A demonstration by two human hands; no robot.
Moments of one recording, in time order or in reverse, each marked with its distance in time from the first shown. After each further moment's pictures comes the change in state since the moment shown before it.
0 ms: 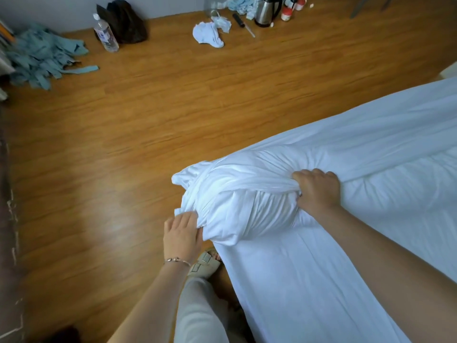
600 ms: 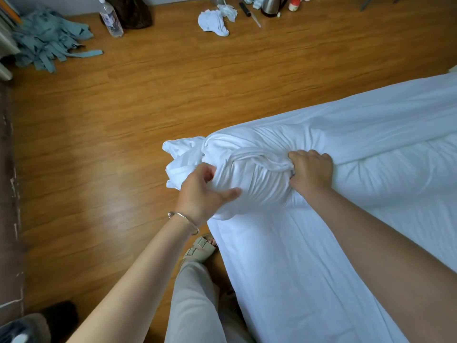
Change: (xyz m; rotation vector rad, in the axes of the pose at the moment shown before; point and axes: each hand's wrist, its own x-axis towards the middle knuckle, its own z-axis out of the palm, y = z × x) left_hand 0.017 0.099 -0.089 -0.876 -0.053 -0.360; right_hand -0.013 0.000 0.002 0.107 0.134 0.007
